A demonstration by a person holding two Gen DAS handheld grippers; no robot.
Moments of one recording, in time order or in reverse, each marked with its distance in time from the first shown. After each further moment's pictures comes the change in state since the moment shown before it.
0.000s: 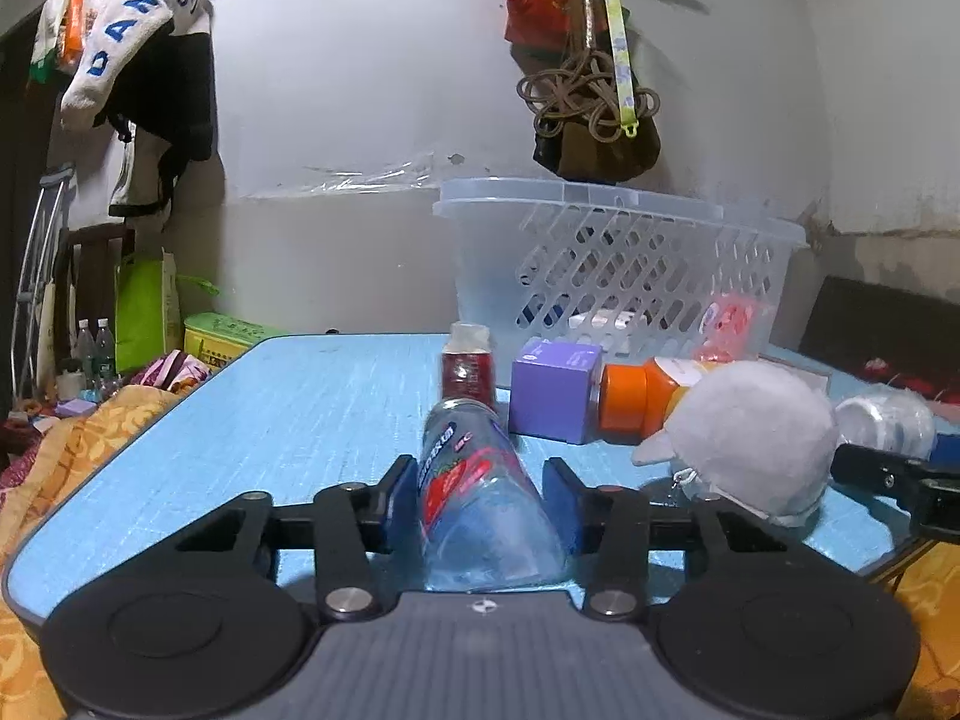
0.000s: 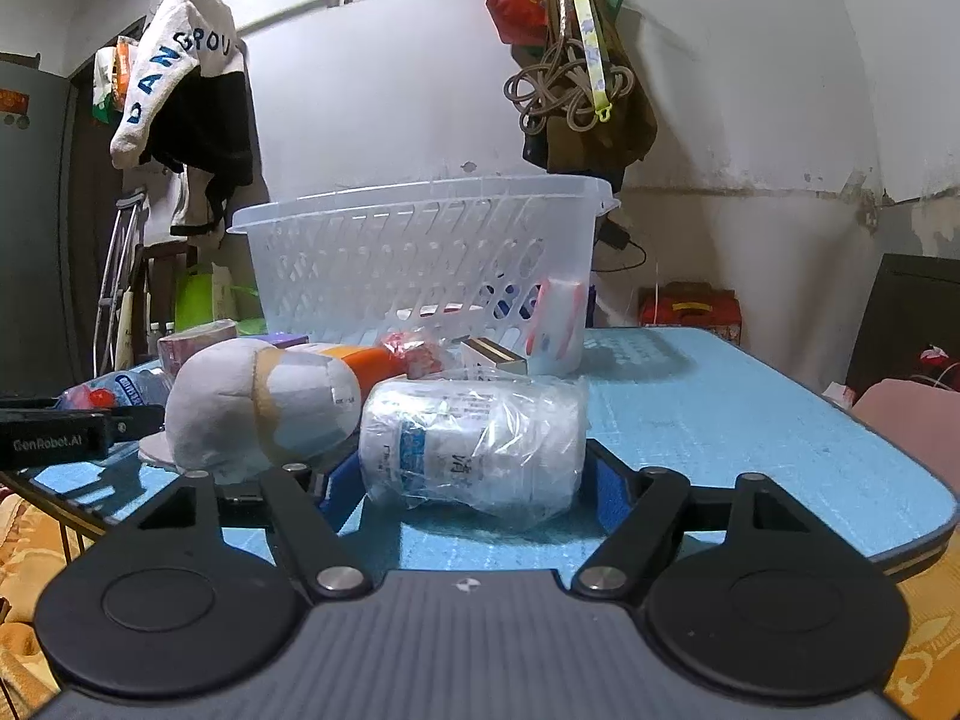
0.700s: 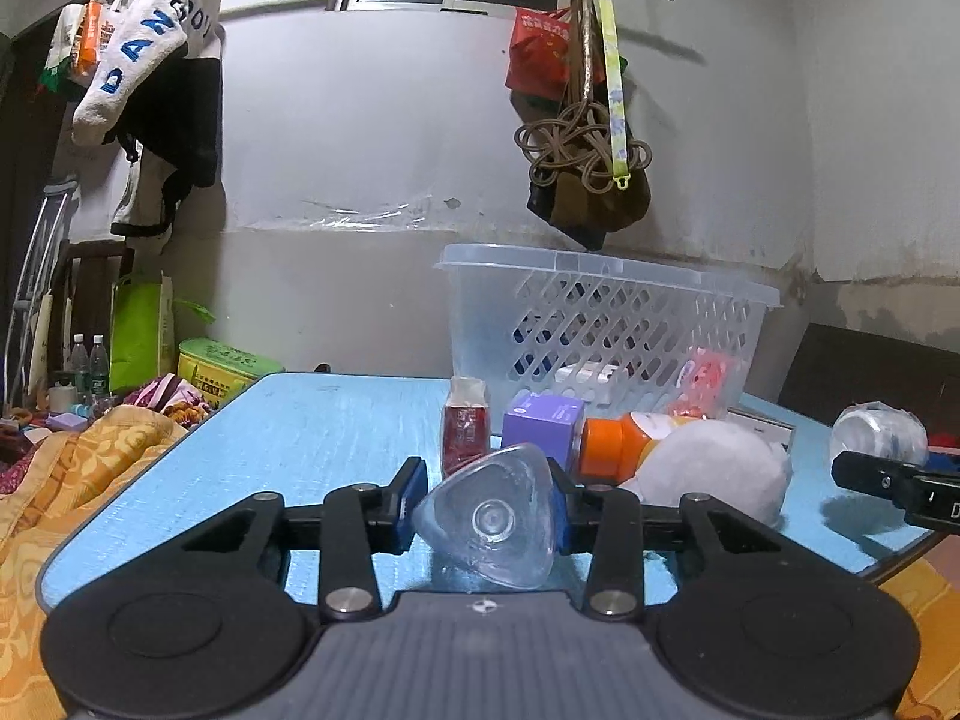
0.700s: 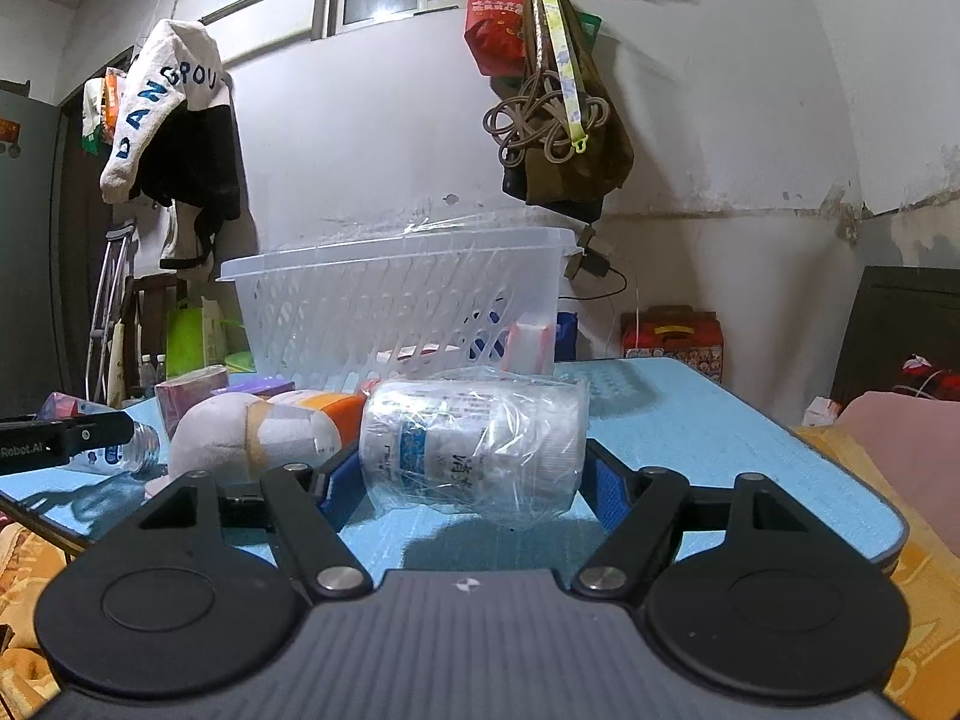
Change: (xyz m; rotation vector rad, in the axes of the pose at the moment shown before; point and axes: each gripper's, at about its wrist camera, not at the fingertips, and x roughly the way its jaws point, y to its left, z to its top) left arm -0.023 0.004 0.009 -0.034 -0.083 -0.026; right arm -0.015 -0.010 0.013 0.025 -0.051 -0.020
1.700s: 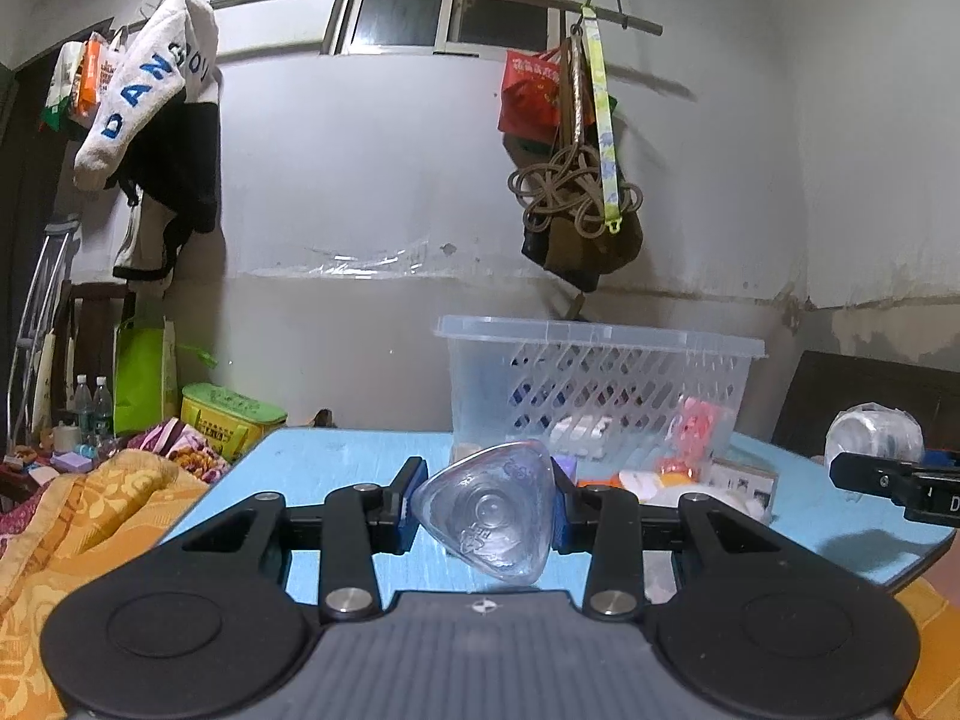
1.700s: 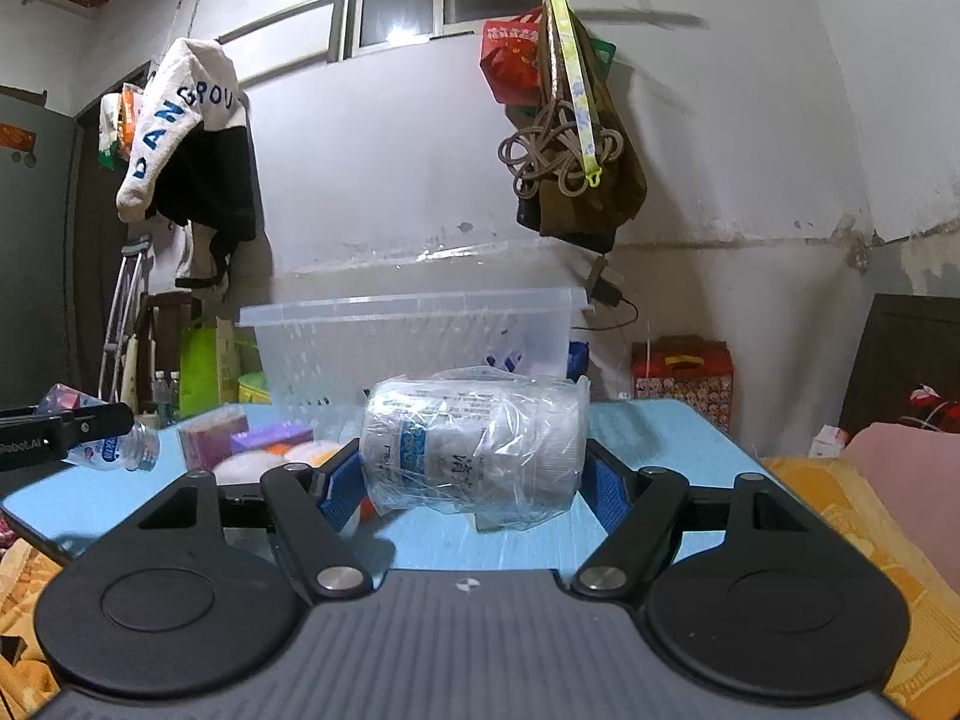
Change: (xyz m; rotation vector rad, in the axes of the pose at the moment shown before) left arm -0.017 0.000 0.023 0.022 -0.080 -0.005; right arm -0.007 0.000 0.028 -0.013 -0.041 0.035
